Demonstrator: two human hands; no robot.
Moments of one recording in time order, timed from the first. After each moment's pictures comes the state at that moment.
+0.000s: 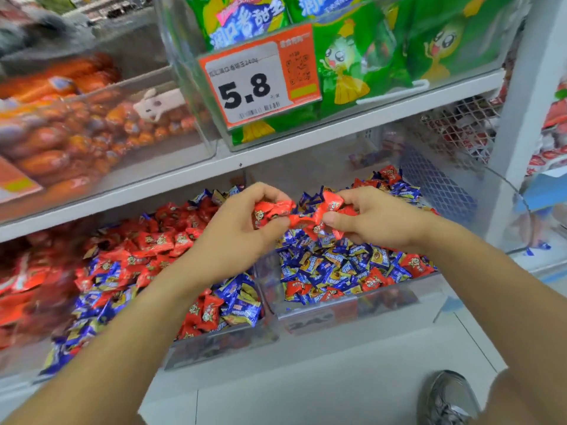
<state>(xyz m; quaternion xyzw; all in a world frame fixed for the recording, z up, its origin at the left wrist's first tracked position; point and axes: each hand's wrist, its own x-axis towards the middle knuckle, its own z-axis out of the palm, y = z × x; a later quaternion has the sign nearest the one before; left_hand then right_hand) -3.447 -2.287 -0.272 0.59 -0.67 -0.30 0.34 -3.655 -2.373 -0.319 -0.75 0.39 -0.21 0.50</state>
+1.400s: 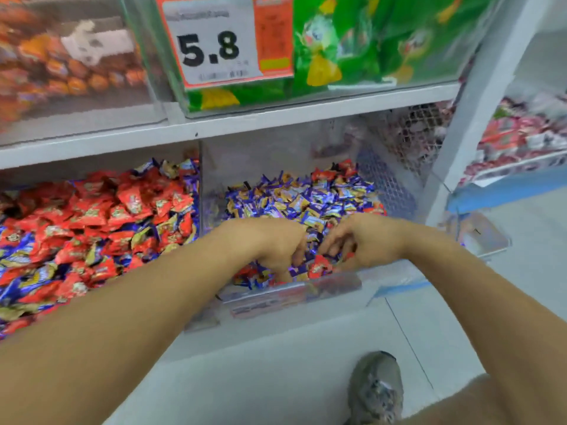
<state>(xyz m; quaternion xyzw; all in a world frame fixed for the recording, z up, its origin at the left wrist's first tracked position) -3.525 -2.348 -0.327 0.51 -0.80 -0.23 -0.22 -3.717 -2.387 -0.354 -0.85 0.39 0.04 0.34</state>
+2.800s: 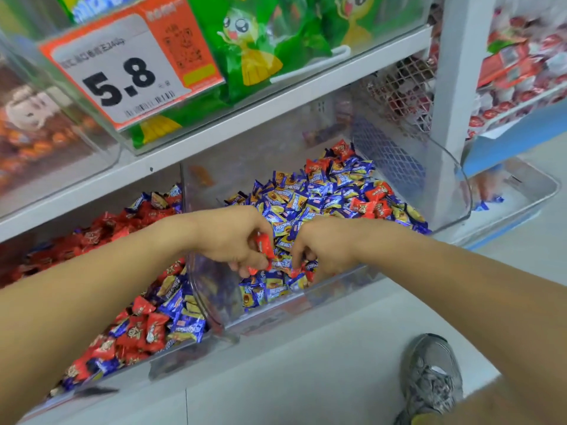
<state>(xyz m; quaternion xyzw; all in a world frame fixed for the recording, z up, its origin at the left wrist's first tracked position) -3.483 -2.364 -0.302 0.55 -0.74 -0.33 -0.19 -3.667 -2.375 -0.354 -0.90 0.32 0.07 0.29</state>
